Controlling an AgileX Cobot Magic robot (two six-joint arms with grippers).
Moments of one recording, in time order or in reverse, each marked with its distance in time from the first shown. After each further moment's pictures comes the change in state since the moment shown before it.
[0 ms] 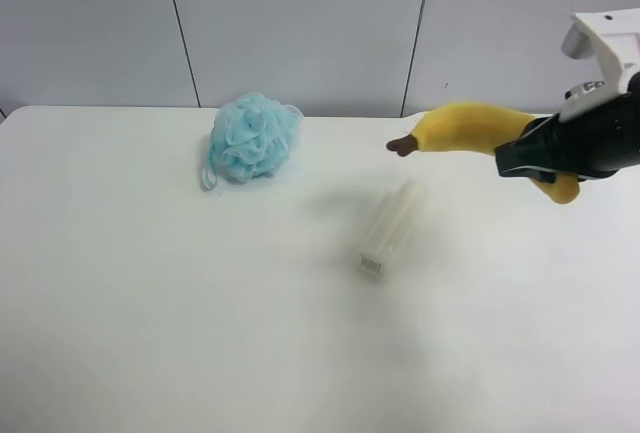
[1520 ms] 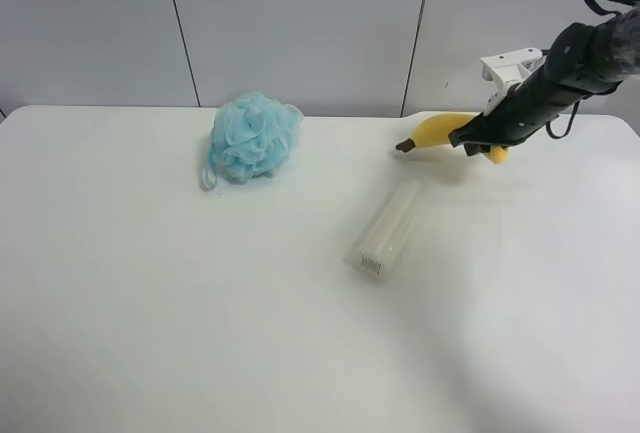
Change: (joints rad) left arm 0.000 0.000 0.000 0.000 -0.001 0.000; right arm -0.162 0.892 -0.594 0.032 -0.150 -0.246
